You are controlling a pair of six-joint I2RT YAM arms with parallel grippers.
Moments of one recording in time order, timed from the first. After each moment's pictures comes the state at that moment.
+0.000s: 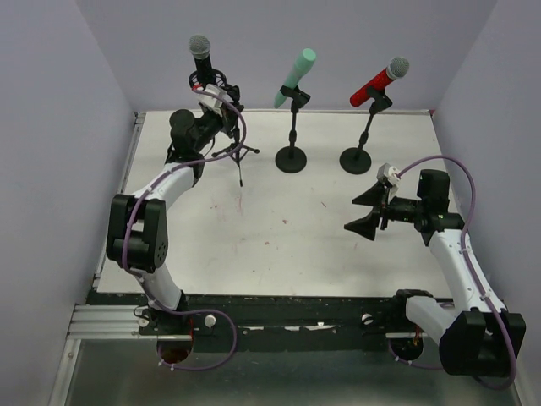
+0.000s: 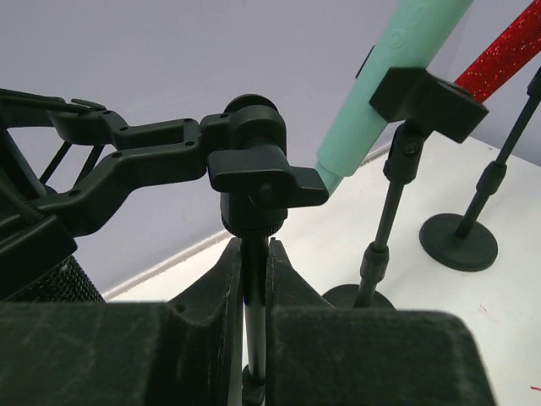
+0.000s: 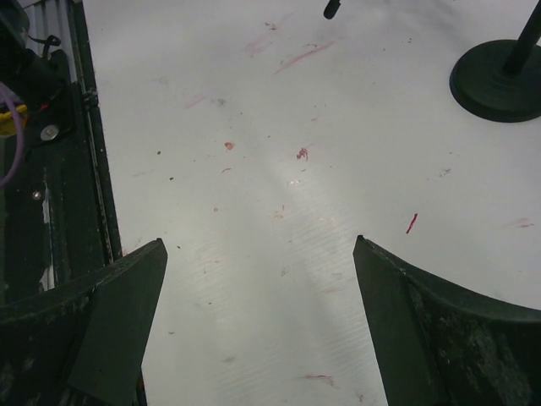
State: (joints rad) left arm -0.18 1.68 1.16 0.74 0.49 -0.07; right arm -0.06 1.00 0.72 -0.42 -1.20 -0.52
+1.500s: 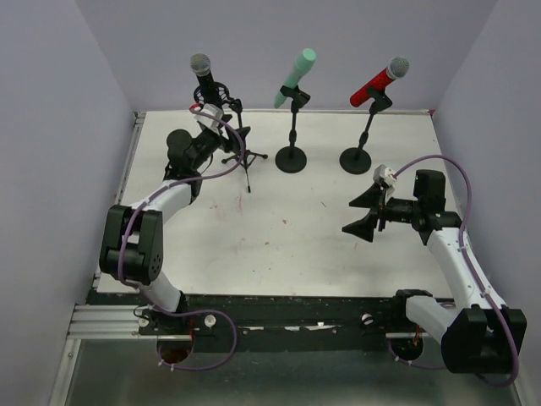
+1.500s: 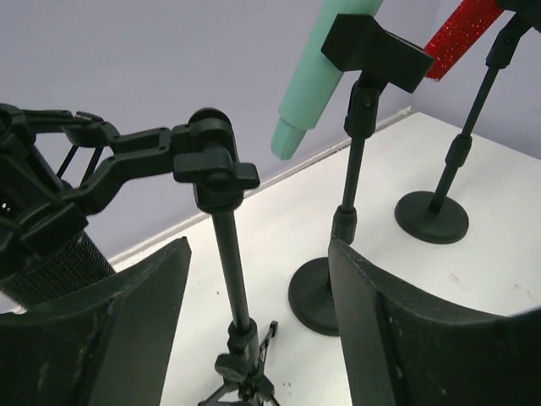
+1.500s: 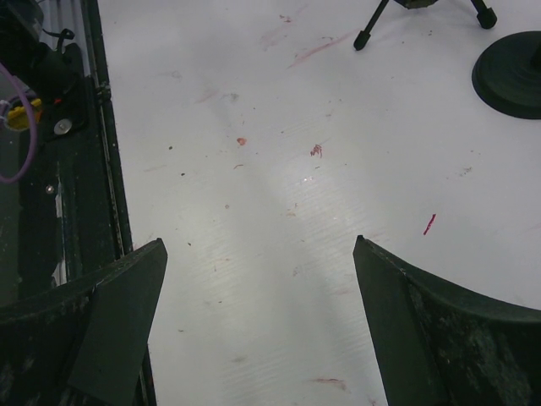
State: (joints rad) left arm -0.17 1.67 1.01 0.88 0.53 -0.10; right arm -0.03 1.02 0.72 -0.44 -1.20 -0.53
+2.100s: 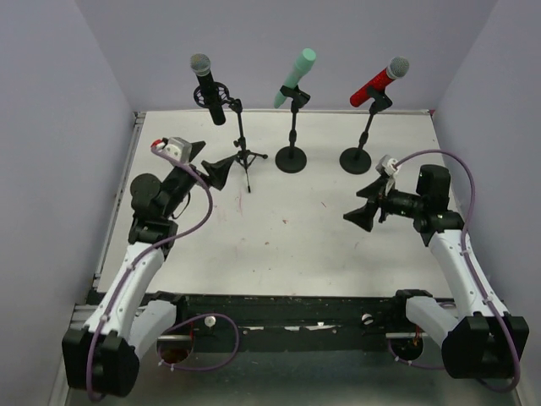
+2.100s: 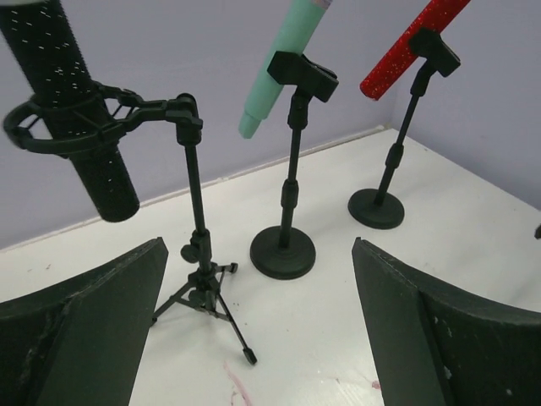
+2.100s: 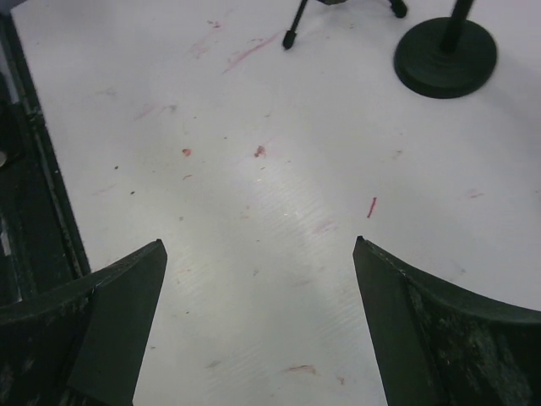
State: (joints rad) left arm -0.16 1.03 0.67 0.55 0.44 -0.16; right arm -0.02 1.00 0.73 -0.38 -1.08 -0.42
